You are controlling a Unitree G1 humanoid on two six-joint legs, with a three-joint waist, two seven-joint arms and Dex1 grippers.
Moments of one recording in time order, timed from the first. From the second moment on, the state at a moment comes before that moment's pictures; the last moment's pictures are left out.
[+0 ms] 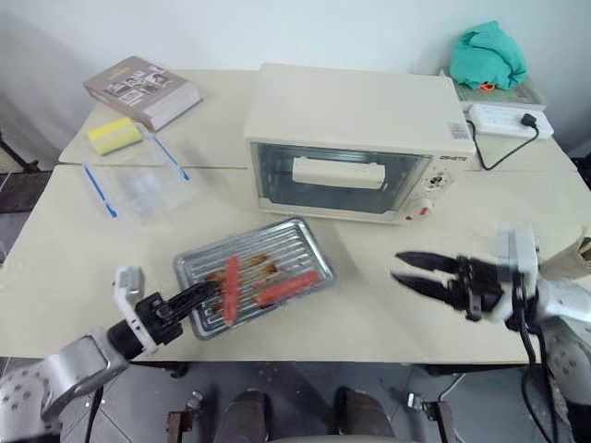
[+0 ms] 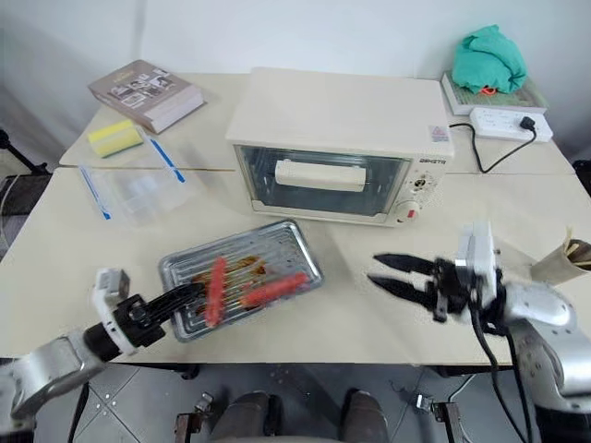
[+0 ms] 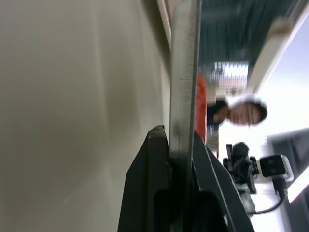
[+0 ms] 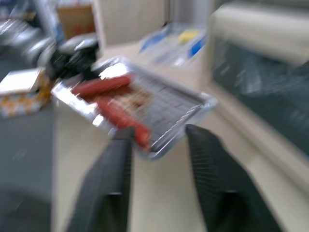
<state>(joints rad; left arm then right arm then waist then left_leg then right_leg) 0.04 0.68 0.36 -0.11 -1.95 1.16 0.05 0.05 -0.73 -0.31 -0.39 0.71 0.26 1.20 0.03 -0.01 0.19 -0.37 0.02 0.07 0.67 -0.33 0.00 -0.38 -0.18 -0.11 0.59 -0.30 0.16</state>
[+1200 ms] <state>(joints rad) -0.40 0.58 0.08 0.00 -1.53 1.30 0.03 0.39 -0.72 -0.49 -0.56 0.69 0.19 1.09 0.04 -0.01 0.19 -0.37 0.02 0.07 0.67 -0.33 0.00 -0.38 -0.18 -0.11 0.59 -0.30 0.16</state>
